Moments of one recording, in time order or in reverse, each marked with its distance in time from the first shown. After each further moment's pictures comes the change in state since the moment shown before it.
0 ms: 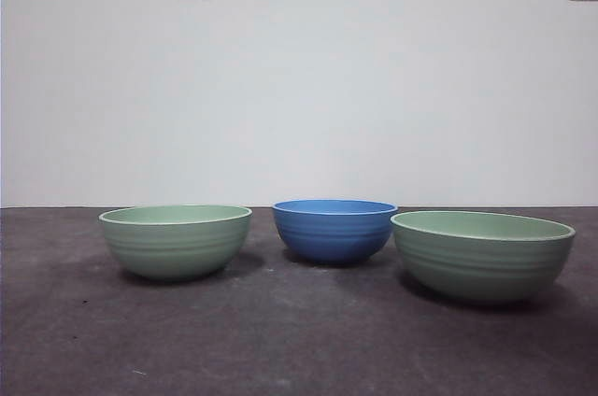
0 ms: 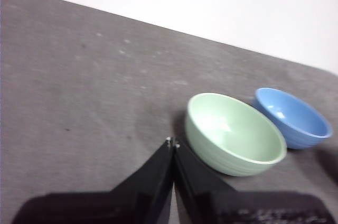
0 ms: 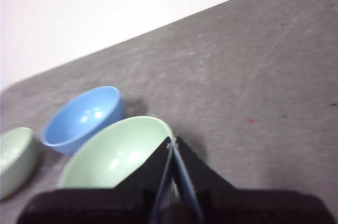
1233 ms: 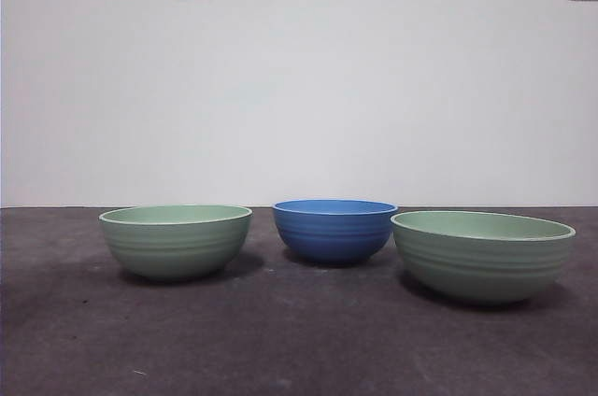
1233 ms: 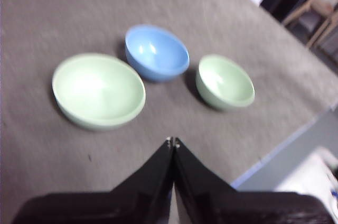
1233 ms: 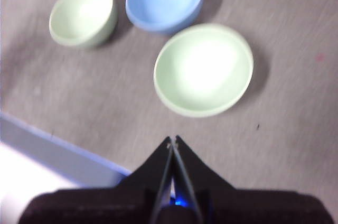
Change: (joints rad) left arm -0.012 0.571 0.801 -0.776 0.411 0.401; right arm 0.030 0.744 0.970 -0.960 -0.262 -0.437
